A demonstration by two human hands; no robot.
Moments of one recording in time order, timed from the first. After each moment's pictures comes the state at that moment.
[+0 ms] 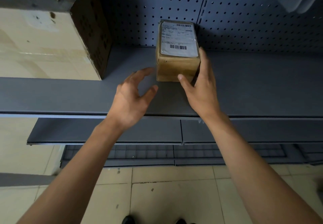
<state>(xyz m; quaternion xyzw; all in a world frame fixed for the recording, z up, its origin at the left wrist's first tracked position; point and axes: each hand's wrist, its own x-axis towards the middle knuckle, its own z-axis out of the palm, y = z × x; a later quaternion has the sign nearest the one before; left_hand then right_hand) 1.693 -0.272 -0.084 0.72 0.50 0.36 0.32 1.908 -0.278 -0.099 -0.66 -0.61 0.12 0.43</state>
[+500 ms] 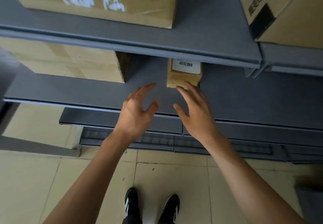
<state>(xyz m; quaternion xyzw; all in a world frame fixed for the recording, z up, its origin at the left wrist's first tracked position) 1.661 -0.335 0.002 0.66 0.58 0.31 0.36 1.867 -0.354 -0.008 -0.64 -0.73 0.11 0.22</state>
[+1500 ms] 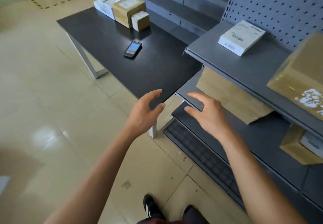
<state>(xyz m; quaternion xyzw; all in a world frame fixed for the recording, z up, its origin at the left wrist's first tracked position) 1.271 -0.502 0.163 0.45 0.75 0.40 0.26 1.466 -0.378 0.178 -0.41 -0.81 0.37 0.18</state>
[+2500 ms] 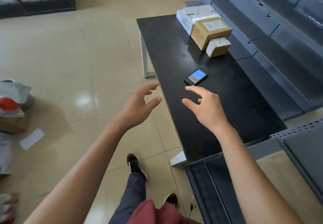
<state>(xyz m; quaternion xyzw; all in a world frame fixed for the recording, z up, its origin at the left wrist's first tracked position) 1.004 -0.479 0.176 0.27 0.83 0.45 0.17 1.126 -0.273 0.184 -0.21 -0.88 0.41 0.12</state>
